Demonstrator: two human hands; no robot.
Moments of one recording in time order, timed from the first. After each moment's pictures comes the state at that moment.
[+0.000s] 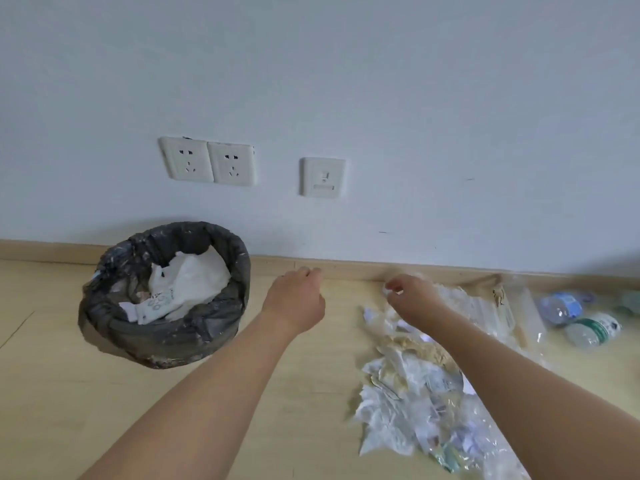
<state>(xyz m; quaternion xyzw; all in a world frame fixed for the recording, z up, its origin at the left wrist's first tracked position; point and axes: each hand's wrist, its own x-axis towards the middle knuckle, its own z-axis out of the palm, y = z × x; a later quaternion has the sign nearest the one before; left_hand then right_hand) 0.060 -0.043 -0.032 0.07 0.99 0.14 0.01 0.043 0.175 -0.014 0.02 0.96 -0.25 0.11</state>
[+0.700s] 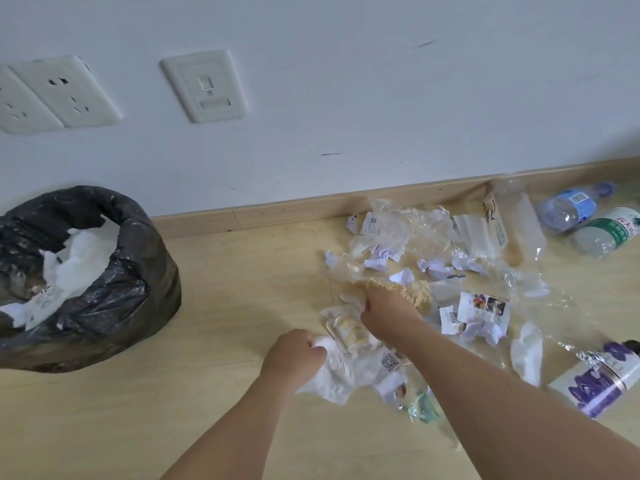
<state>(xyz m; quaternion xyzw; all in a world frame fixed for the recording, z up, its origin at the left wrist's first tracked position) 0.111 0.072 -0.196 -0.12 0.92 0.27 0.27 0.060 0.250 -0.176 0.04 0.95 -0.18 0.27</state>
